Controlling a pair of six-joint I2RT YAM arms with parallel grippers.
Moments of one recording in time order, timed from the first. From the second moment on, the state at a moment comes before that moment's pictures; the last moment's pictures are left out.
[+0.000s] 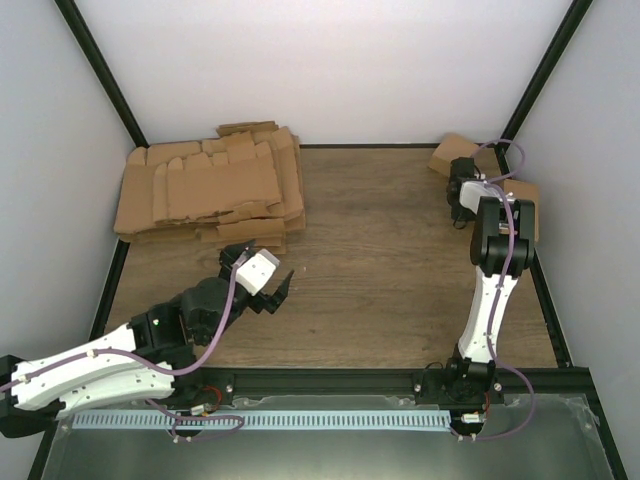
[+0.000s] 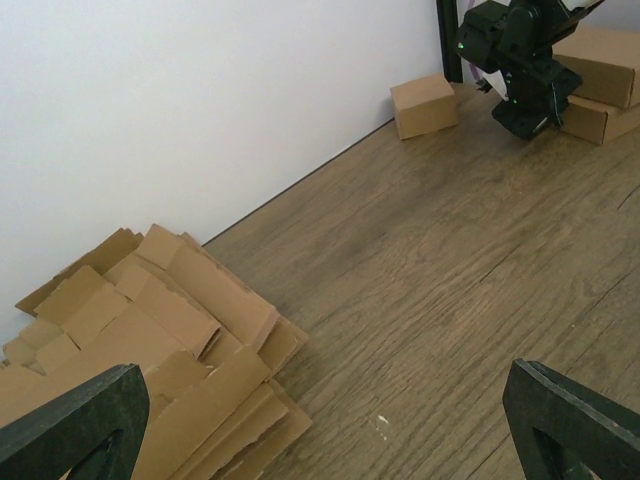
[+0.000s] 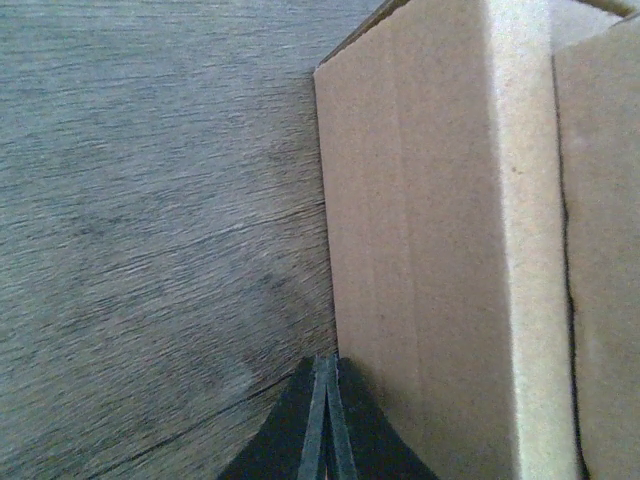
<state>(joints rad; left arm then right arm) -1.20 0.69 0.72 -0.32 -0.62 0.13 -0.10 2.20 1.54 -0.49 0.60 0.01</state>
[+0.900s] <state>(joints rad) -1.20 0.61 0.72 -0.32 -0.59 0.12 -0.06 2.09 1.41 -0.61 0.61 0.17</state>
